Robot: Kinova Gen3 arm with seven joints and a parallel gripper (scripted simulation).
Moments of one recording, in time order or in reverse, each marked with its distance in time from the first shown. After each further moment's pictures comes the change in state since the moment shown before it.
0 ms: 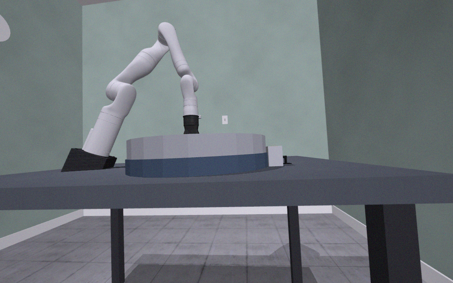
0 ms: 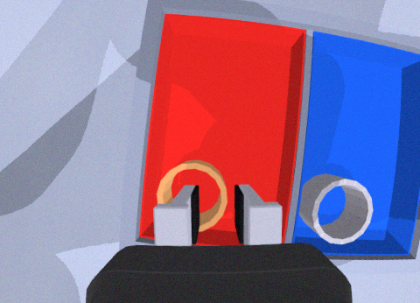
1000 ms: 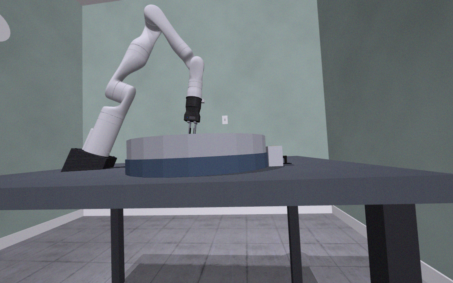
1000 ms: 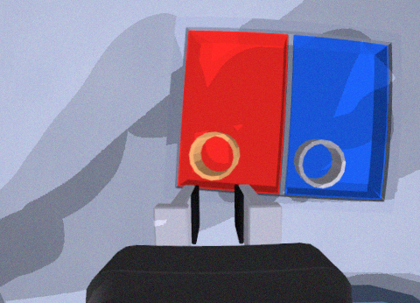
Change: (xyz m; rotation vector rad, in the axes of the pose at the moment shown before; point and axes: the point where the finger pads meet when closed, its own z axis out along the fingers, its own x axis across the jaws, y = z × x) arm 0.002 0.018 -0.087 -0.020 -0.126 0.043
